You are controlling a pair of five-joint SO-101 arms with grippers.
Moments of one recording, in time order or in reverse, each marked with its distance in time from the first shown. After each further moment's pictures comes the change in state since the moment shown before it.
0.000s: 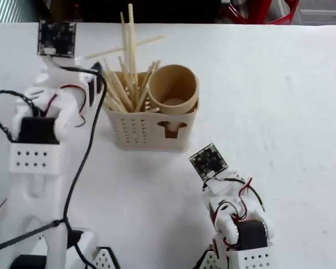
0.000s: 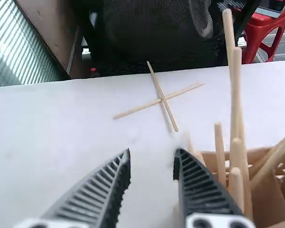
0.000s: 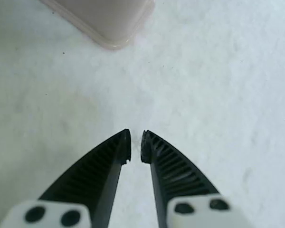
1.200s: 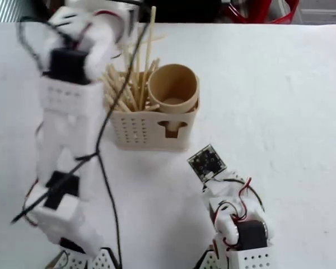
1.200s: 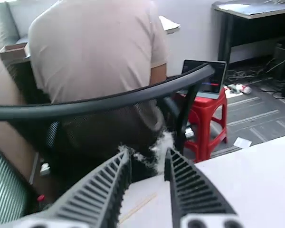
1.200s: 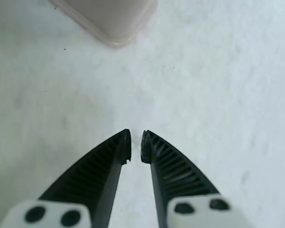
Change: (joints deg) left arm 14.1 43.6 -71.3 4.1 -2.1; right arm 0.0 -0.3 0.5 0.0 1.7
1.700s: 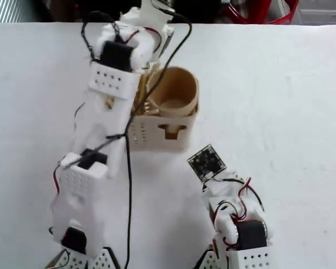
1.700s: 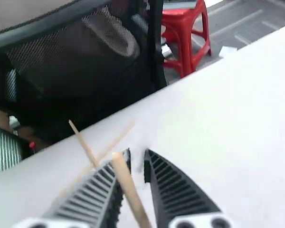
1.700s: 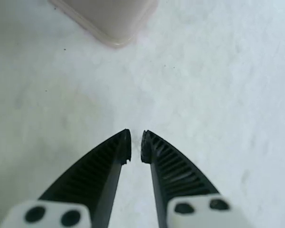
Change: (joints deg) left arm 3.0 21.9 -21.5 25.1 -6.9; right arm 0.0 0.0 0.0 0.0 0.0
